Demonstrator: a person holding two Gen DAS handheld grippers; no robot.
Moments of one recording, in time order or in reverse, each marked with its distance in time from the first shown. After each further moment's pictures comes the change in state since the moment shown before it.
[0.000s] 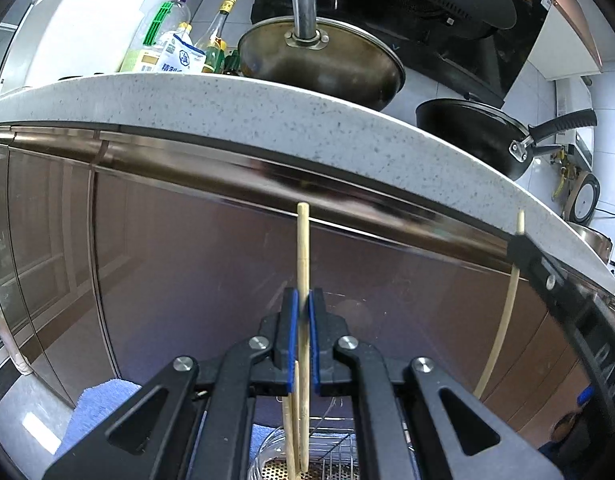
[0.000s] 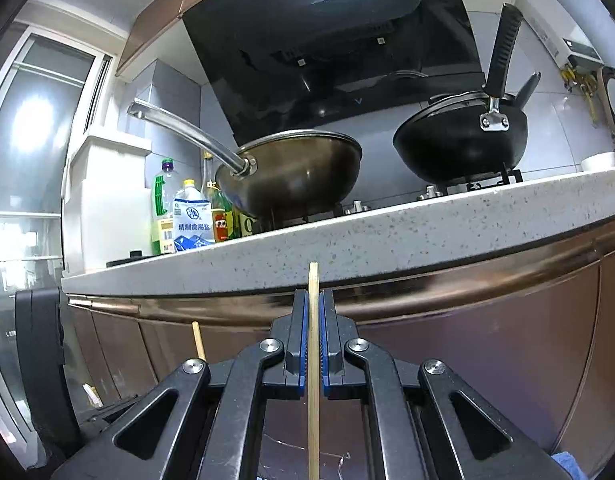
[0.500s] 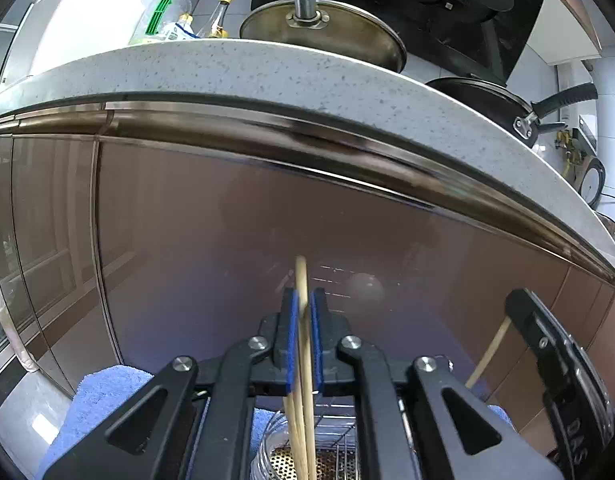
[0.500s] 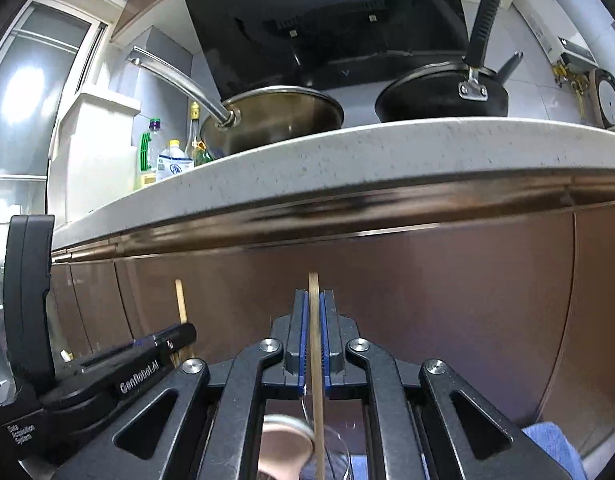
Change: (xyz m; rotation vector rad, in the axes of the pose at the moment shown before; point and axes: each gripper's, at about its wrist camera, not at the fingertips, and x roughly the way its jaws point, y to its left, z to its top) left arm 0.005 0.001 -0.024 0.030 0.031 0.018; right arm -0.014 -0.011 -0.049 -0.037 0.085 -0.069
